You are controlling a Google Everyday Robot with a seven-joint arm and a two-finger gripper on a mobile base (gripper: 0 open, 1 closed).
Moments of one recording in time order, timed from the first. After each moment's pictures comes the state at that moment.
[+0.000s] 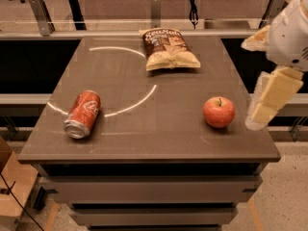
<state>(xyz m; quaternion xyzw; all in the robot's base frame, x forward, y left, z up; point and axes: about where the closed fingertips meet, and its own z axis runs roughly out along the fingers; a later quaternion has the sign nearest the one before) 0.451 -0.183 0.982 -0.63 0.75 0.00 0.21</state>
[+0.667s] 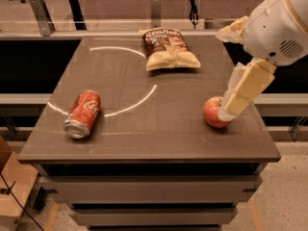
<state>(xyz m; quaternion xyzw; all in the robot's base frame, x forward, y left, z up) 0.462 -0.128 0.997 -0.65 0.70 0.06 0.29</state>
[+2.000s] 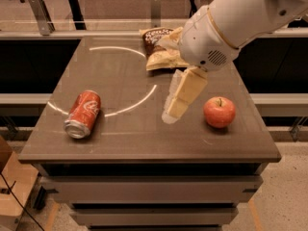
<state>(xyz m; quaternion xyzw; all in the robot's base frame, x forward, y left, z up) 0.478 -0.027 0.973 -0.70 0.63 0.13 0.31</state>
